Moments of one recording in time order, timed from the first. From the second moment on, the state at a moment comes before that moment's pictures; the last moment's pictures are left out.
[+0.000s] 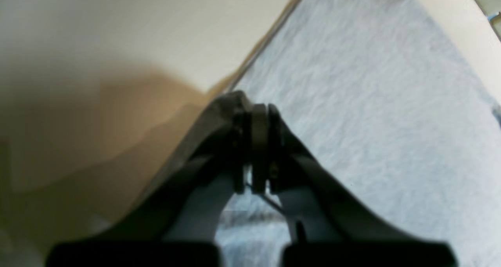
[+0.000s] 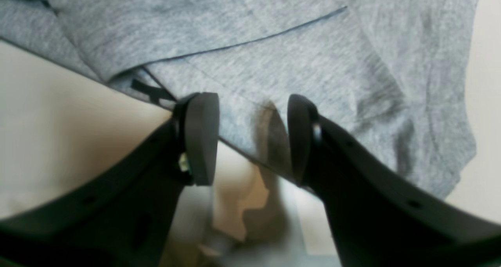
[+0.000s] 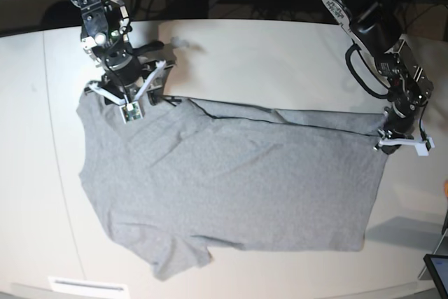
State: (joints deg) left arm -13.7 -14.9 -44.1 61.7 -21.2 -18.6 35.2; right arm -16.6 10.2 -14.1 104.4 2.1 -0.8 -39.5
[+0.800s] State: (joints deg) left arm -13.6 -14.8 -44.3 60.0 -21.5 -16.1 28.7; right arm -18.1 10.2 -14.5 106.3 2.1 -0.8 -39.5
